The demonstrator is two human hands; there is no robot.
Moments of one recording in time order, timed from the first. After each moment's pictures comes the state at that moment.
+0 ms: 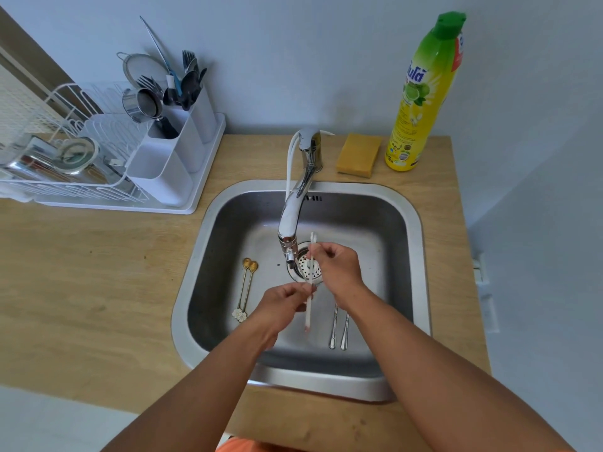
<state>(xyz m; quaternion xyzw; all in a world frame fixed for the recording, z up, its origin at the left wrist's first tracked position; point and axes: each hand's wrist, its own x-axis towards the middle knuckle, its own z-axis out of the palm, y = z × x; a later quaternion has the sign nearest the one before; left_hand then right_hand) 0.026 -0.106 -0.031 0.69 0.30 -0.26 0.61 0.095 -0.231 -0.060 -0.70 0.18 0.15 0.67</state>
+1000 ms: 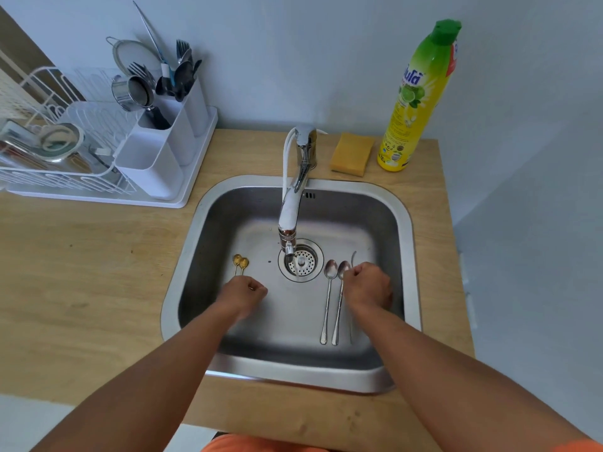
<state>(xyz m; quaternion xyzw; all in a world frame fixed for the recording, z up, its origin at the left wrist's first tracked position) 0.043 -0.031 -0.071 0.87 0.25 -0.26 0.34 0.067 -0.280 -0.079 -0.89 0.31 0.11 0.31</state>
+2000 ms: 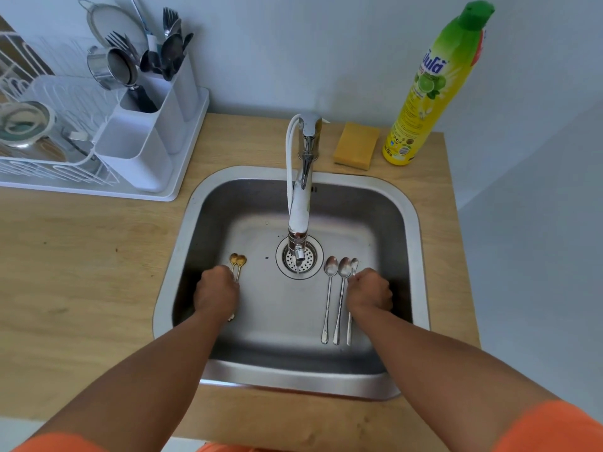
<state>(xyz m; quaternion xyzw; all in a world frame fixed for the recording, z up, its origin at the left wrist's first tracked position) 0.053 0.000 -0.093 0.94 0.26 -0.17 0.16 0.070 -0.281 -0.108 -0.89 0.32 0.20 0.24</state>
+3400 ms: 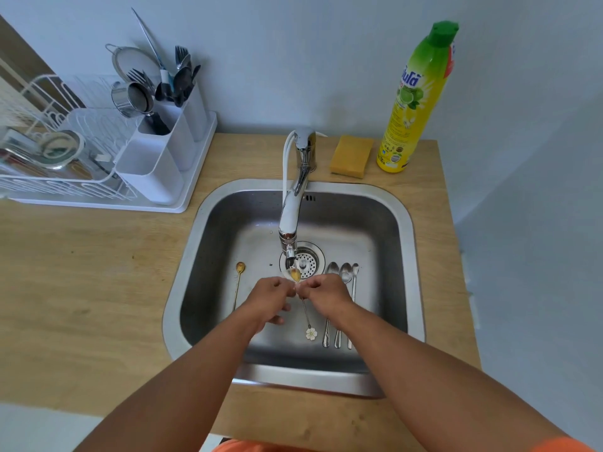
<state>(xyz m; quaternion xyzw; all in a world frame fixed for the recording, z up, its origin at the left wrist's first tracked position) 0.044 -0.082 -0.058 0.74 0.29 -0.29 0.53 0.061 -0.231 -0.088 -0.77 0.16 0.29 0.55</state>
